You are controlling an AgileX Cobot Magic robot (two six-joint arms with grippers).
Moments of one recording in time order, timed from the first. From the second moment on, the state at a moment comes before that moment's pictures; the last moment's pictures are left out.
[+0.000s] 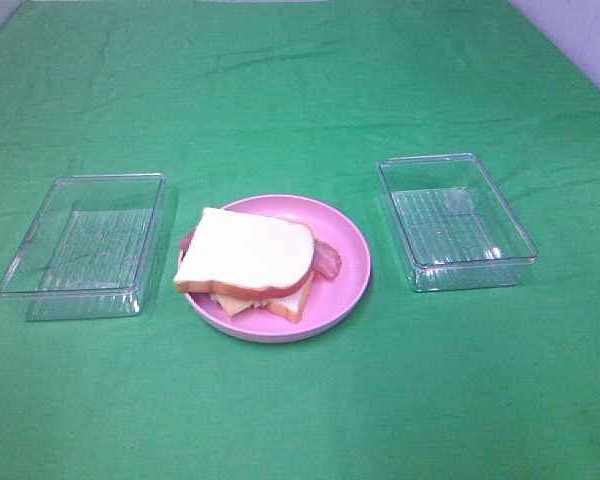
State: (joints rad) left arm -0.48 -0.01 -0.50 -0.06 1.05 0.04; right arm 0.43 0.74 -0.67 -0.01 1.00 0.17
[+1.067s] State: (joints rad) left arm -0.48 -0.01 -0.50 -0.06 1.05 0.04; right arm 0.43 0.27 -0.51 0.15 1.06 -0.14
